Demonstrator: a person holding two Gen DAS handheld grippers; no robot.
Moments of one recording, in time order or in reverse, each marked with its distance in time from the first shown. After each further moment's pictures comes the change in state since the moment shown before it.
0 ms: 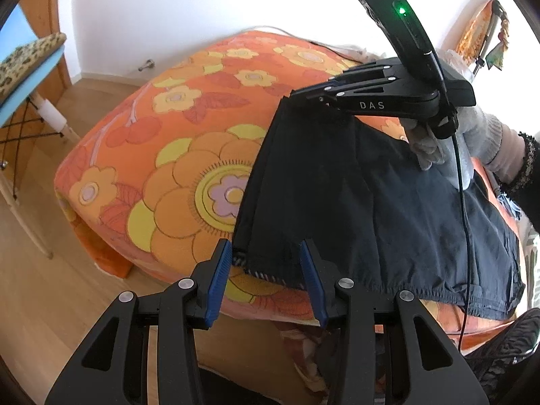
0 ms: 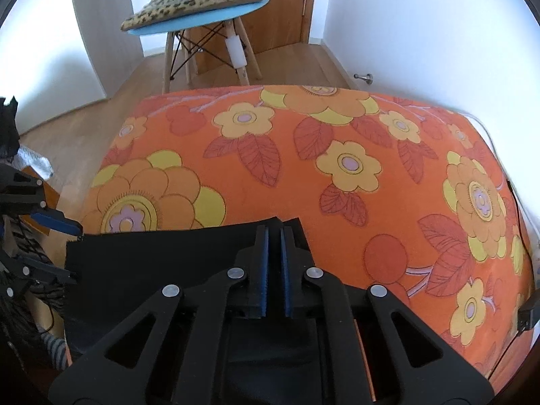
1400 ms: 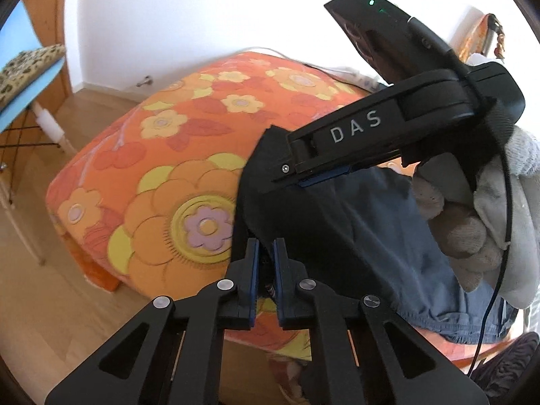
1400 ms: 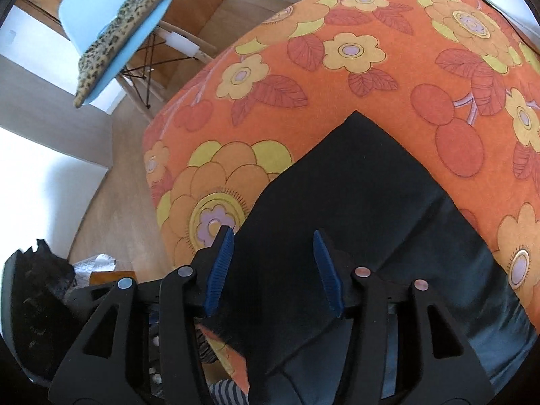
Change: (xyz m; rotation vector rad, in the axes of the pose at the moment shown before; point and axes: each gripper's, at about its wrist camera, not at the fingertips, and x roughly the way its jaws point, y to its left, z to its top) left arm -0.003 -0.019 0.010 -0.042 -0.074 -0.019; right arm 0.002 0.026 -0.009 0.633 0.232 0.139
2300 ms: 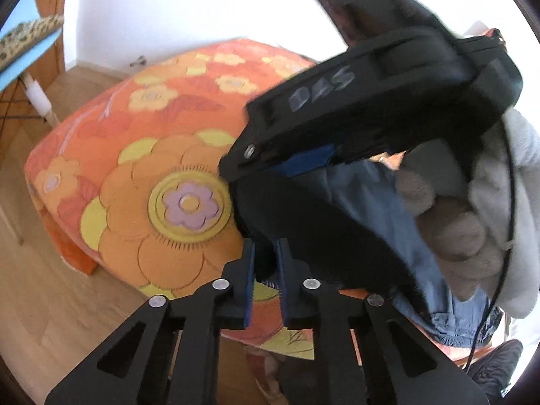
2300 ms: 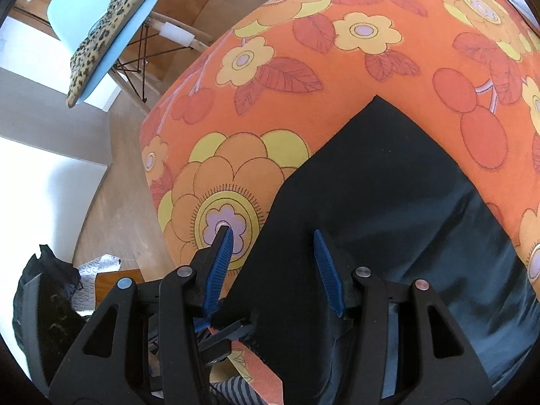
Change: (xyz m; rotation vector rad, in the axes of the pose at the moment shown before) left arm 0.014 0.003 -0.009 -0.056 0.012 -0.090; right arm 0.018 0.010 0.004 0.031 0.058 0.008
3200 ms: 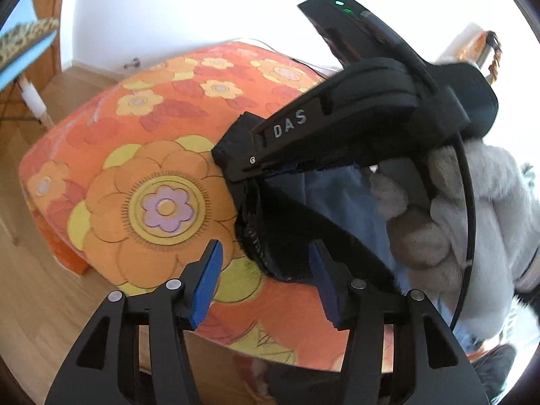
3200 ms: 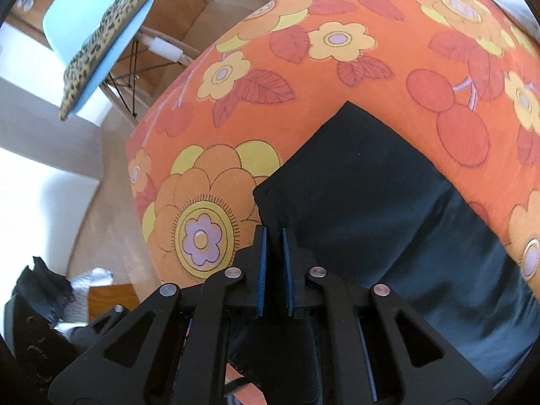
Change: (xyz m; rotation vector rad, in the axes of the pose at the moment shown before) left arm 0.007 -0.013 0.001 -0.028 0.010 -0.029; right arm -0.004 -0.018 -0.004 0.042 -0.078 -0.010
